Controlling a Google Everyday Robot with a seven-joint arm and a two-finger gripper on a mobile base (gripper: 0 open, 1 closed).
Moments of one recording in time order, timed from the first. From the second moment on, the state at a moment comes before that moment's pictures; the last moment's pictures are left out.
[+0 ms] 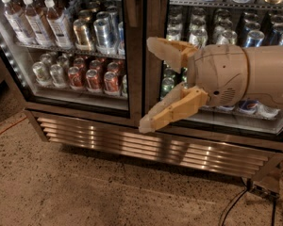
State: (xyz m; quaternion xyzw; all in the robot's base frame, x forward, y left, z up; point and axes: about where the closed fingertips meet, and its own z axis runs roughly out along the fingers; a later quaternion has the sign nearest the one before) arm 0.407 -0.011 1.012 -0.54 0.52 0.41 0.53
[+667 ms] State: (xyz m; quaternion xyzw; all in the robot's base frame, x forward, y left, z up) arm 0.413 -0.012 1.018 -0.52 0.54 0.41 0.52
